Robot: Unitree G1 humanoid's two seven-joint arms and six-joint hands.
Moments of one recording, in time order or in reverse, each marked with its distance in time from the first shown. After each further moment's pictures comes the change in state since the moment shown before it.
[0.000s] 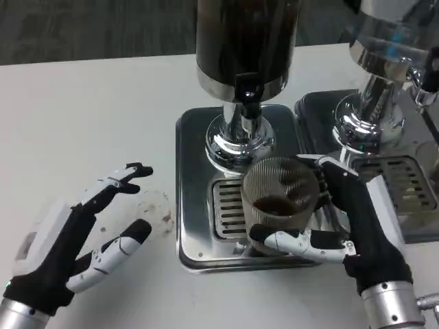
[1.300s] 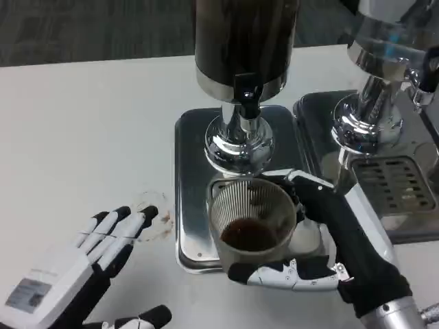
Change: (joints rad) left arm 0.366 0.141 0.034 -0.525 0.301 0.242 0.051; right arm 0.118 -0.082 0.055 -0.202 0.027 -0.054 0.170
